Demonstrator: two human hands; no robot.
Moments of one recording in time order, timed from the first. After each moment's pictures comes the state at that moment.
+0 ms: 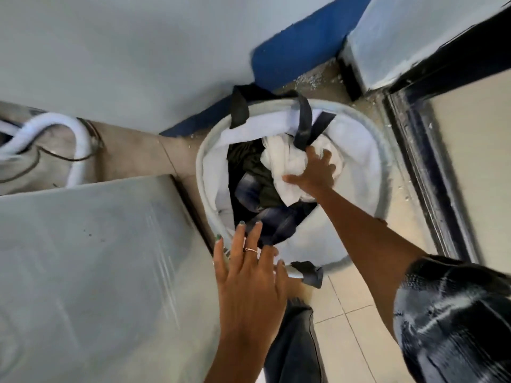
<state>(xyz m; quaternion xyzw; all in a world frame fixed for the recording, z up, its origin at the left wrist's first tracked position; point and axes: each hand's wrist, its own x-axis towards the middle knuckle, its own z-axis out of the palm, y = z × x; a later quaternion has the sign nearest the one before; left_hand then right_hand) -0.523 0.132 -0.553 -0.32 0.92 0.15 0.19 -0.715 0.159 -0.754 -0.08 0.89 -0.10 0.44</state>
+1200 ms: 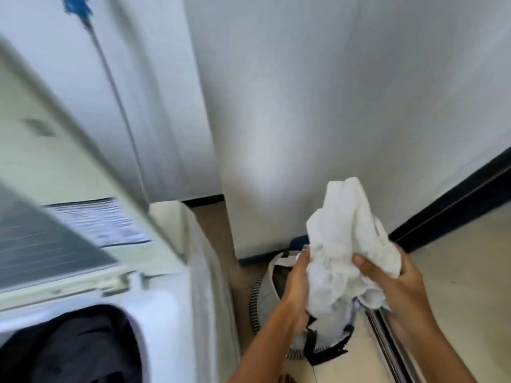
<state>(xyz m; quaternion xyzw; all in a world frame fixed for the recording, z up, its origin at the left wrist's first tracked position) -0.514 0.077 -0.160 -0.44 0.30 0.84 -0.01 -0.602 0.190 -0.105 -0.09 0.71 -0.65 0.26</state>
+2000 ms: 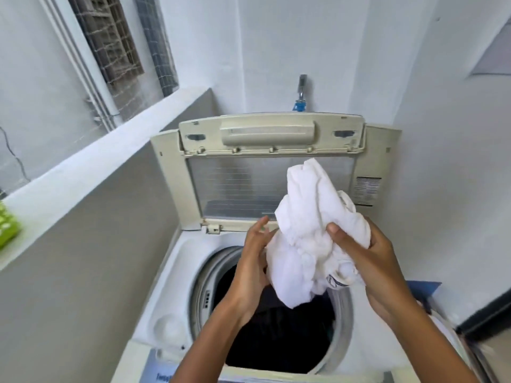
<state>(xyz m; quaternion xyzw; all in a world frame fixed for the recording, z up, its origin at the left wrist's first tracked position) -0.046 0.039 0.049 -0.30 0.50 0.73 -0.36 -0.204 0.119 0.074 -0.34 0.57 -0.67 0.33</state>
